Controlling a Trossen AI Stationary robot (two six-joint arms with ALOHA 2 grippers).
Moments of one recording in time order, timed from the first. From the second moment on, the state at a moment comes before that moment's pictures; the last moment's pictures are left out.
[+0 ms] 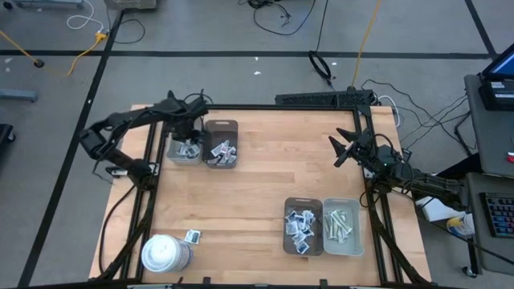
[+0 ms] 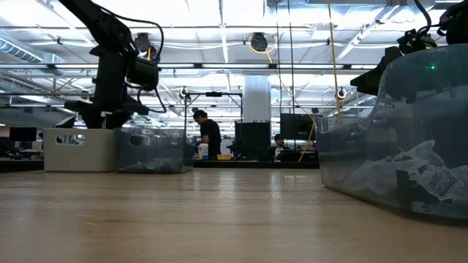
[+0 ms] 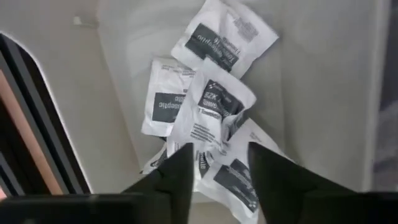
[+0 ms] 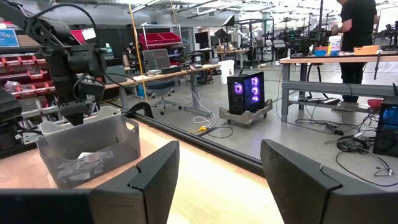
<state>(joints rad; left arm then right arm) 0.77 1.49 0.93 -1.05 -0.03 -0.63 -0.31 0.04 0.01 0.08 0.42 0.09</state>
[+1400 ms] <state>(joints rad) 0.11 1.29 0.93 -1.25 0.21 -0.76 -0.31 0.04 0.01 0.08 0.42 0.09</state>
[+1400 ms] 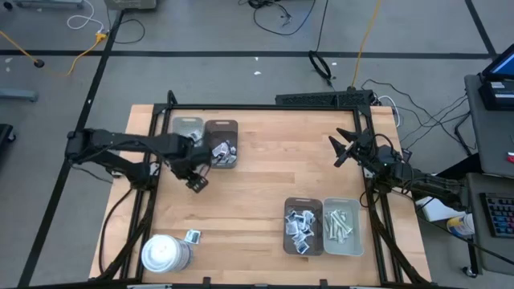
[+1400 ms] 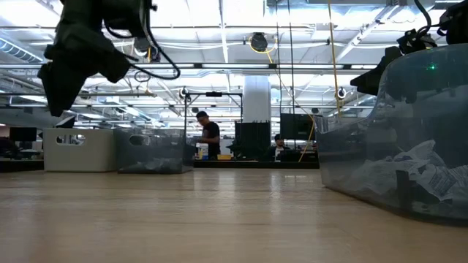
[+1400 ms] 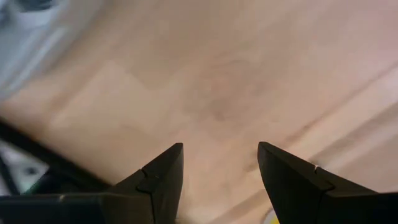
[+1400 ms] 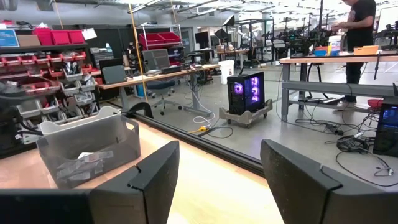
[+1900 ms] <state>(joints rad) -0.29 1.32 0.93 -0.94 0.27 -1.21 -0.31 0.04 0.01 0.08 0.42 0.09</state>
